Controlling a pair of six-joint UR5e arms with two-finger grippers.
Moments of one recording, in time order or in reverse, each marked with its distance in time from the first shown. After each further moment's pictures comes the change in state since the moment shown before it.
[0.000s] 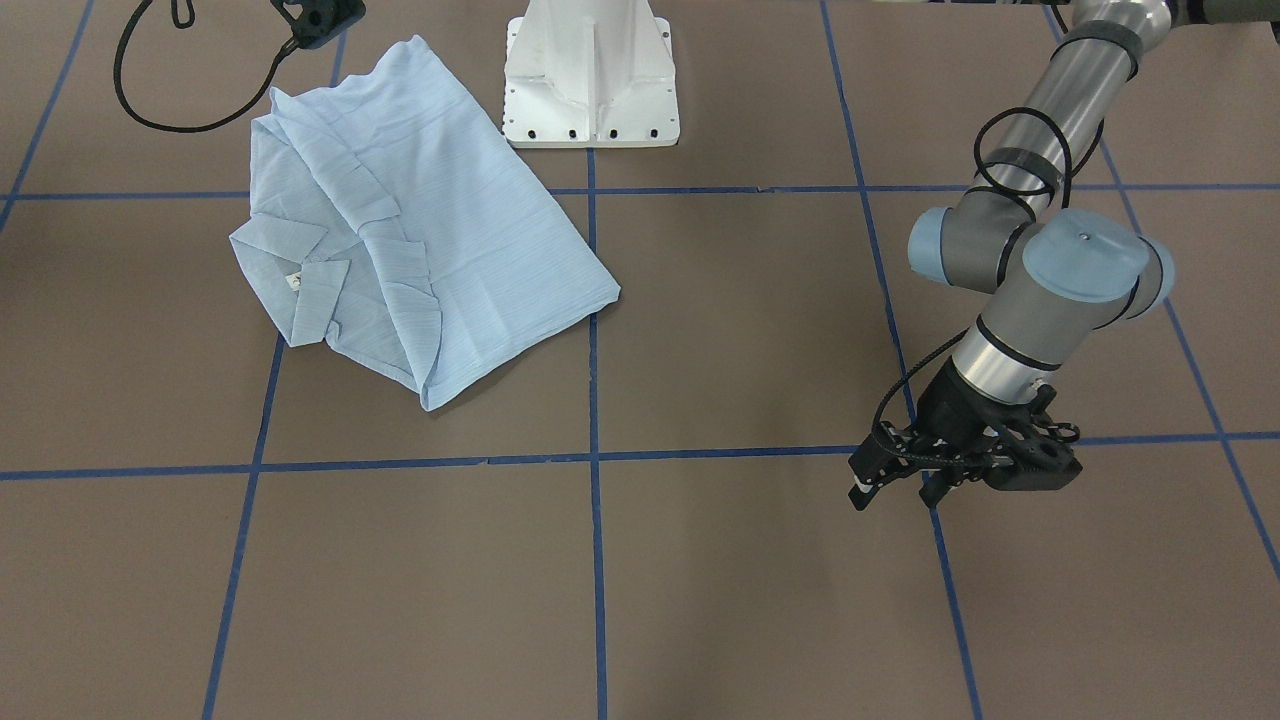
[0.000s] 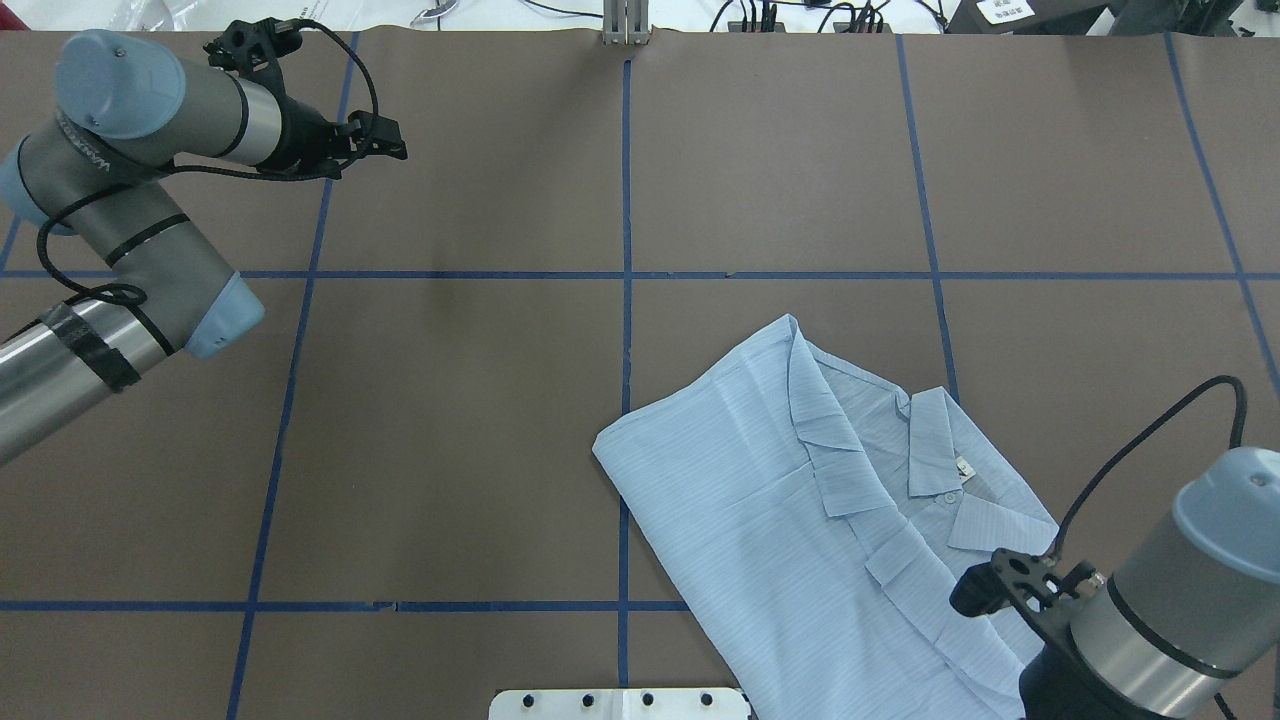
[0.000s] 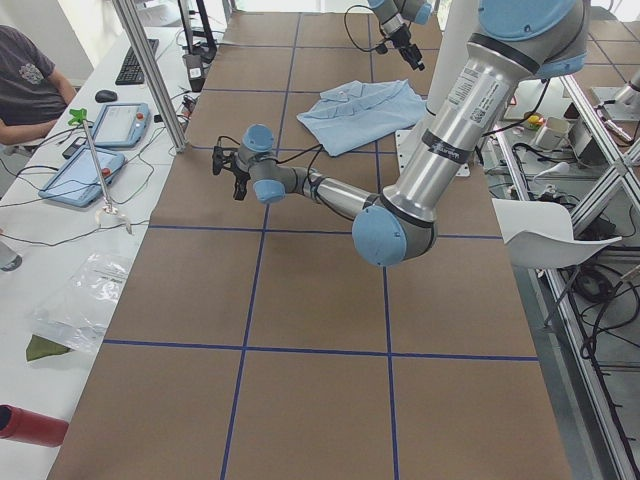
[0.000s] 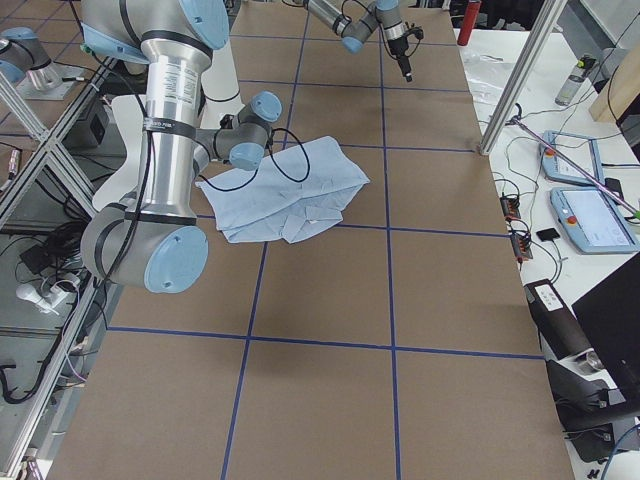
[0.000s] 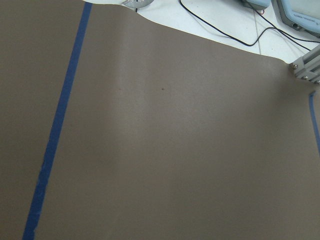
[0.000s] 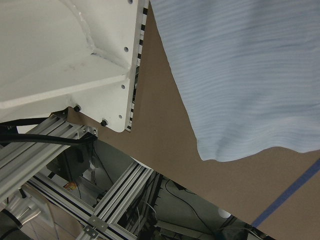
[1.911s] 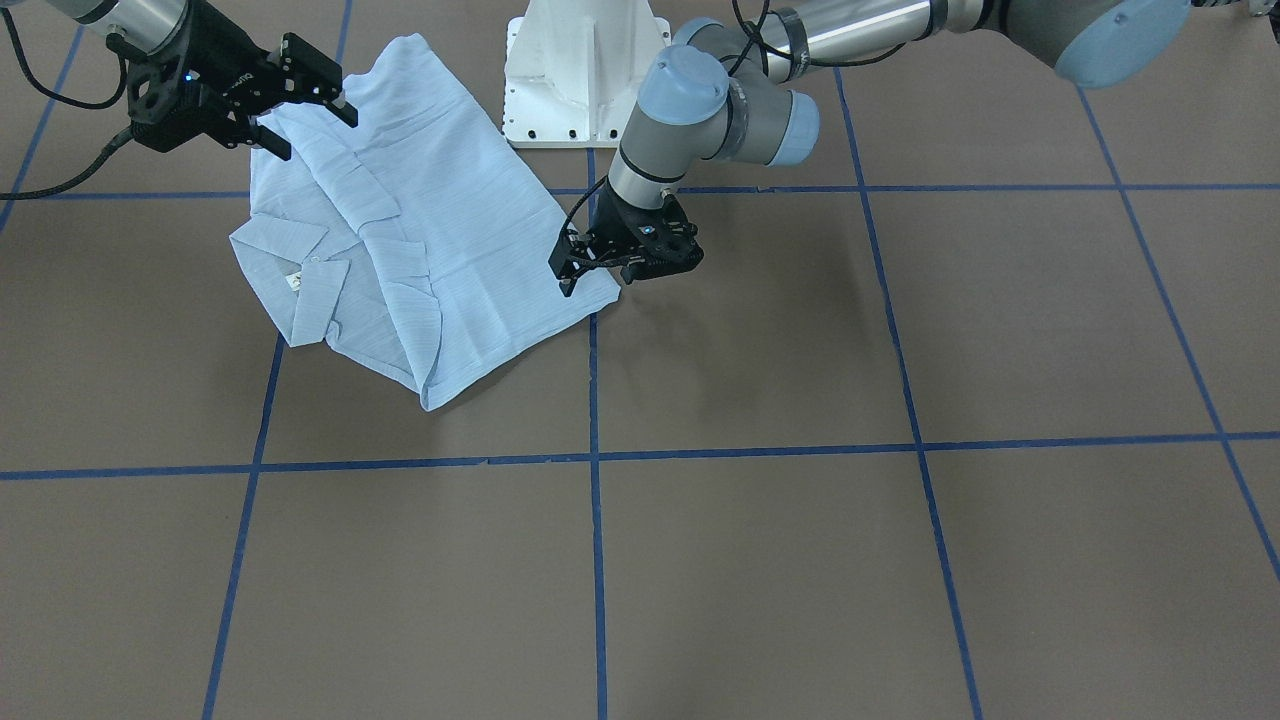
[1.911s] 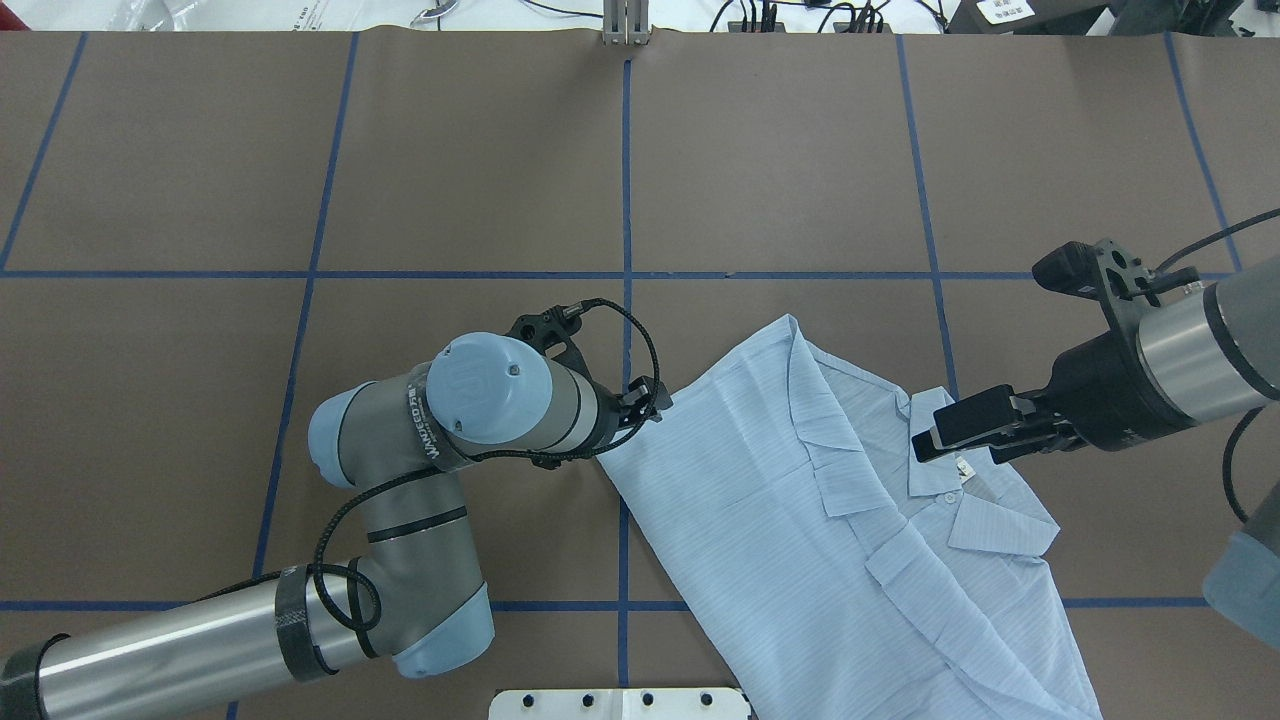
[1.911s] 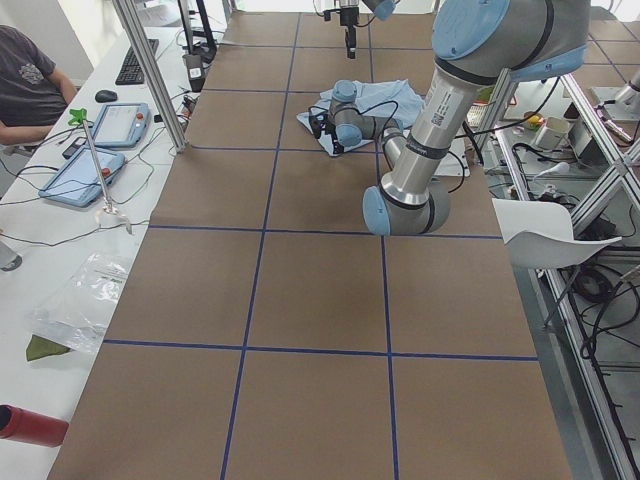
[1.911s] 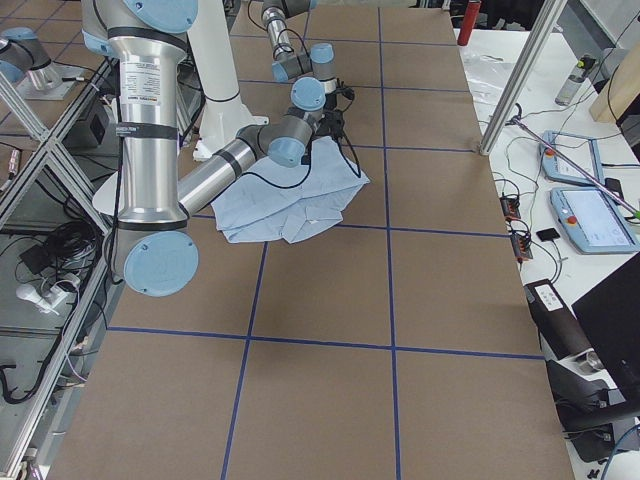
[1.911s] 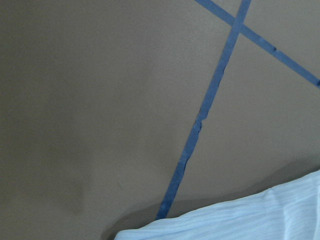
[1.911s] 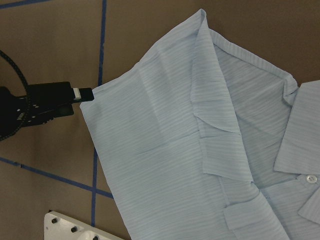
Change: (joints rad) left arm 0.521 -0.140 -0.239 0.409 0.205 -0.519; right arm 0.419 0.143 -0.102 -0.004 -0.116 0.000
